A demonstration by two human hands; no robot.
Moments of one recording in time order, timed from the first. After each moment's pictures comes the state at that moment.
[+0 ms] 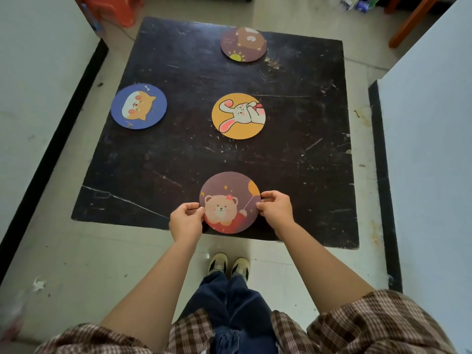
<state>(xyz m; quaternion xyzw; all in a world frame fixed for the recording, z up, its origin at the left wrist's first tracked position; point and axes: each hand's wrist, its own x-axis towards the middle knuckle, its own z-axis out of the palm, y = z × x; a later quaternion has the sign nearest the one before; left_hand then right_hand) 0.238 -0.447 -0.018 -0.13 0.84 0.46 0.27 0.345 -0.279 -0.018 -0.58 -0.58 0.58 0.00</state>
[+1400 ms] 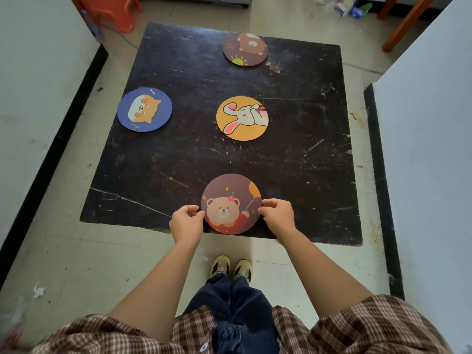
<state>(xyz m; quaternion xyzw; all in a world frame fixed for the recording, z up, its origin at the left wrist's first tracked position) 0.229 -0.463 -0.022 -0.08 0.88 0.39 0.26 0.348 -0.305 -0.018 -0.59 -0.60 0.53 0.01</state>
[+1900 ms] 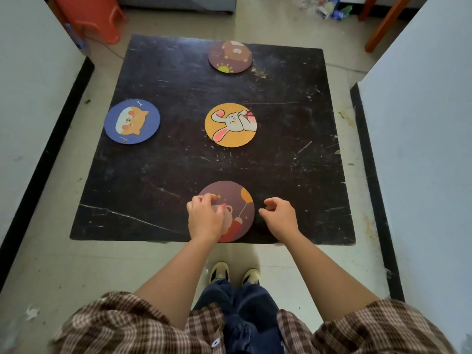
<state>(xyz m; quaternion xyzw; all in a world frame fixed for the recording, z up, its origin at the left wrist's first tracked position) 0.239 -0.410 -0.012 0.16 0.92 0.27 0.22 0.362 -0.284 -0.015 -0.55 -0.71 0.44 -0.02</state>
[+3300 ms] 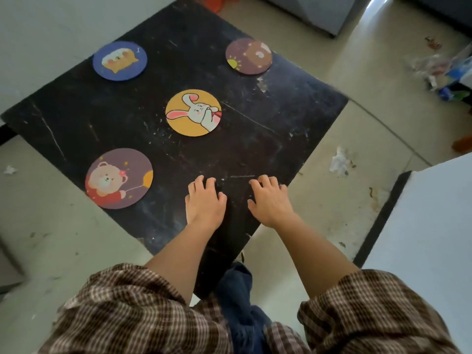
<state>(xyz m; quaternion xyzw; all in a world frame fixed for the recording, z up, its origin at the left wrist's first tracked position) 0.379 -0.134 -0.013 -0.03 0.97 0.20 0.14 0.392 0.024 -0.011 -0.02 -0.98 0.07 -0.18</state>
